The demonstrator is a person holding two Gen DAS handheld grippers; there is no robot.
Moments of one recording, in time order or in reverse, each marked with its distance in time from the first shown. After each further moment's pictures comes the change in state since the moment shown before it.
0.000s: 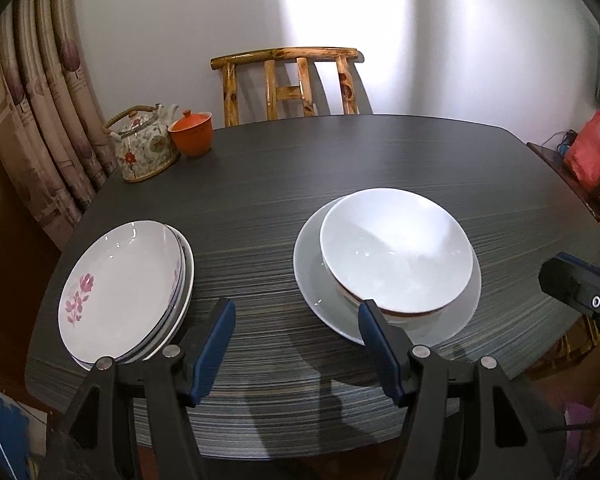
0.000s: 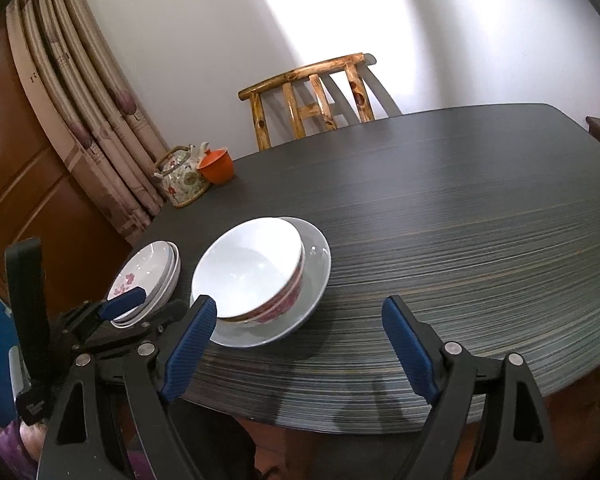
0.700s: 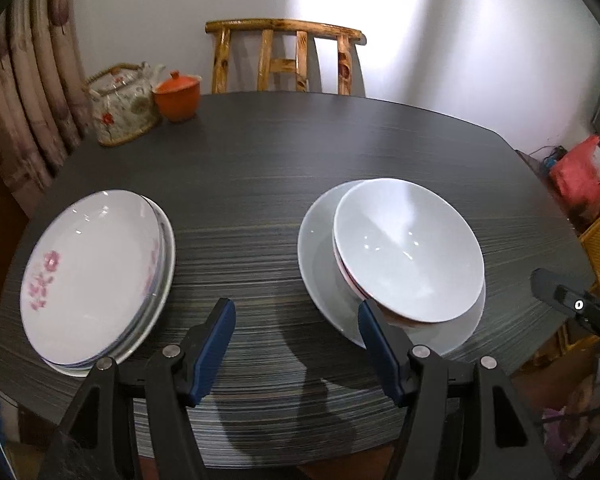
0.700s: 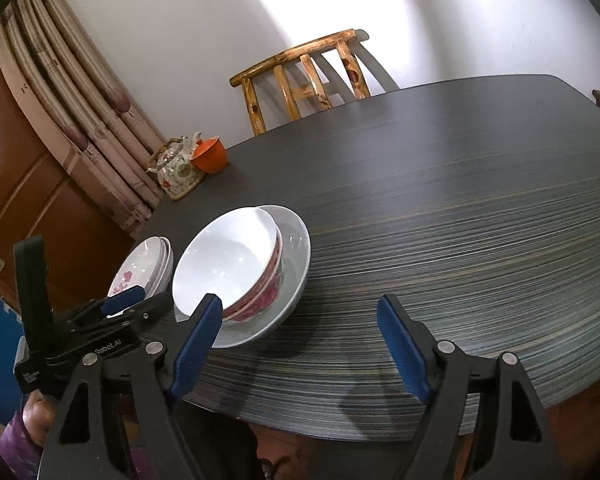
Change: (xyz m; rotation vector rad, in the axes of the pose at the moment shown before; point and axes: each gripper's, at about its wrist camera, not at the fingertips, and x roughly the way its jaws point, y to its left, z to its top) left arm 0.032 0.030 0.012 -0.077 0.105 -0.140; right arm 0.020 -0.025 0.002 0.057 0.066 0.047
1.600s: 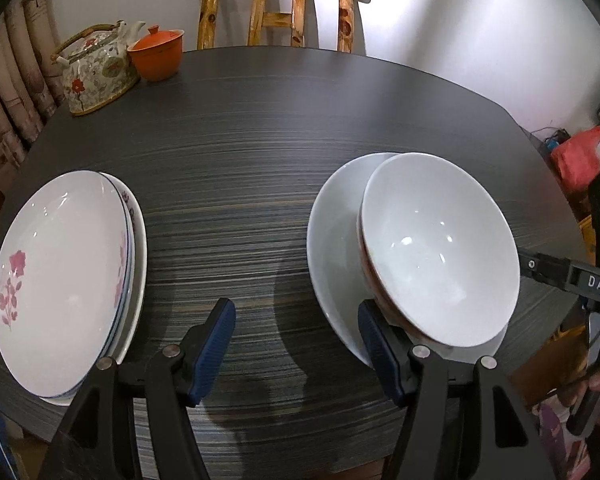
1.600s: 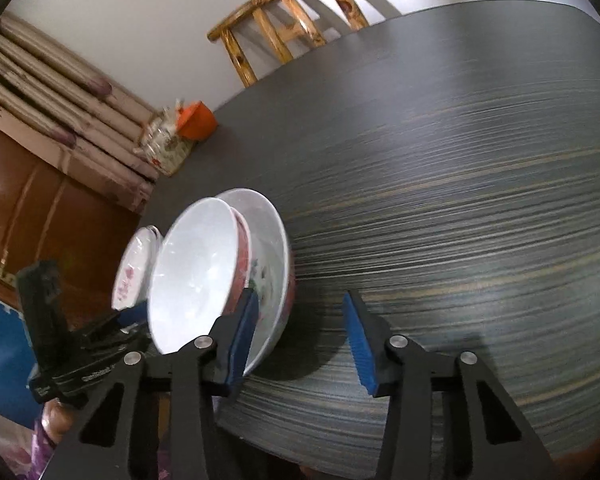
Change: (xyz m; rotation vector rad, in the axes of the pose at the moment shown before) left arm 0.047 0.011 0.016 0.011 0.168 -0.039; right arm 0.077 -0.030 0.032 0.106 0.253 0.085
